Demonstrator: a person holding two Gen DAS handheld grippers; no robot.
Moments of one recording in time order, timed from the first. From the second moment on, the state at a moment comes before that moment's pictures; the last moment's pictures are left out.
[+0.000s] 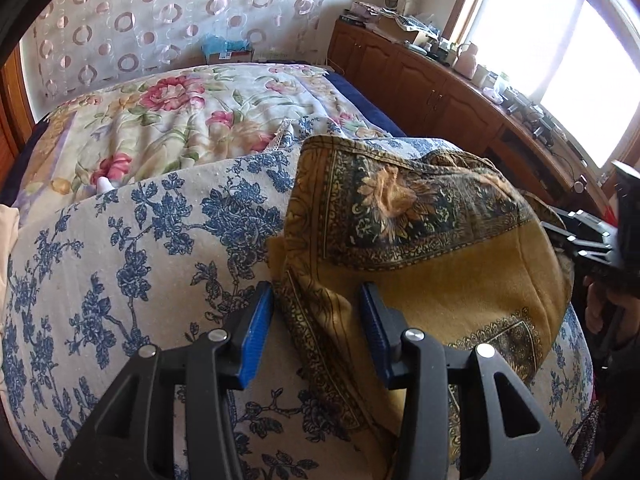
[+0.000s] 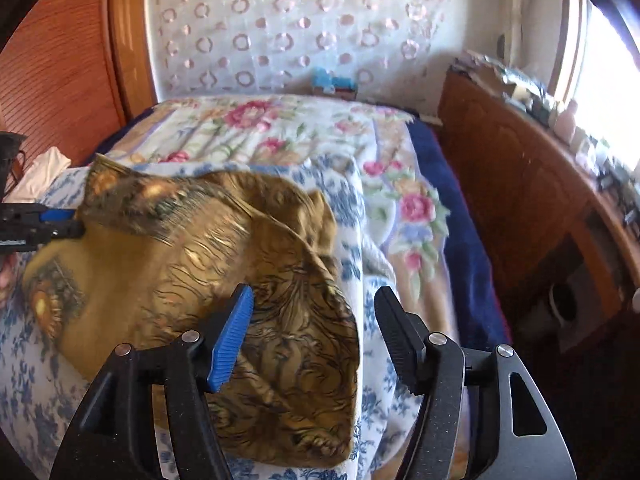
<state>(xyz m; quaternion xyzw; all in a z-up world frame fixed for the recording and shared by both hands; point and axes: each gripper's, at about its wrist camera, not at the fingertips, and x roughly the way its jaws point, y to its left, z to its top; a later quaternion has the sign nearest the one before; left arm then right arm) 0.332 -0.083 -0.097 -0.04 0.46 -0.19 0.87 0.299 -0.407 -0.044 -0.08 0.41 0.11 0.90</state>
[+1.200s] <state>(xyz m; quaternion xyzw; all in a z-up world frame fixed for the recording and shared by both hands) 0.161 0.116 0.029 -0.10 0.25 -0.07 0.96 0.296 -0.146 0.070 -0.14 0.25 0.37 0.88</state>
